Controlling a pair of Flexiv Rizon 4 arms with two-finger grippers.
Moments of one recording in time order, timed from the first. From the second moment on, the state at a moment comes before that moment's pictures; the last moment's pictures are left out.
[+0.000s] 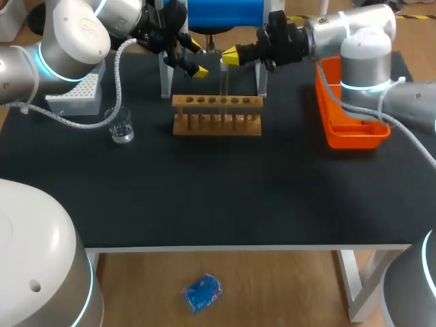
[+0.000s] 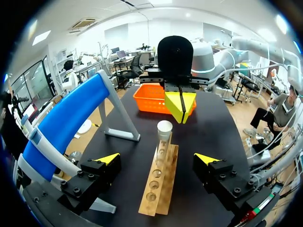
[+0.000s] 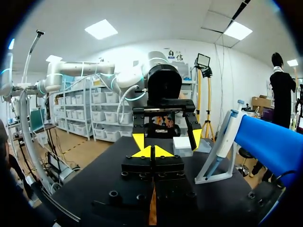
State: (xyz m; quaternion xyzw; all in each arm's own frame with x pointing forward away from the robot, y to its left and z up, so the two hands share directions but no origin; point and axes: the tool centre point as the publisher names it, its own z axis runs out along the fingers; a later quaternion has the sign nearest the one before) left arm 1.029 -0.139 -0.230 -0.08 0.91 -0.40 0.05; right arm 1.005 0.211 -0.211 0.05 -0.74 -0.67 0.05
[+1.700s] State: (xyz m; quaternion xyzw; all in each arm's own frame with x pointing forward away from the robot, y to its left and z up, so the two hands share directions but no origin) left arm 1.029 -0.139 -0.230 -0.08 0.91 -0.40 0.05; right arm 1.025 0.217 -0.228 0.04 -0.73 -0.68 0.07
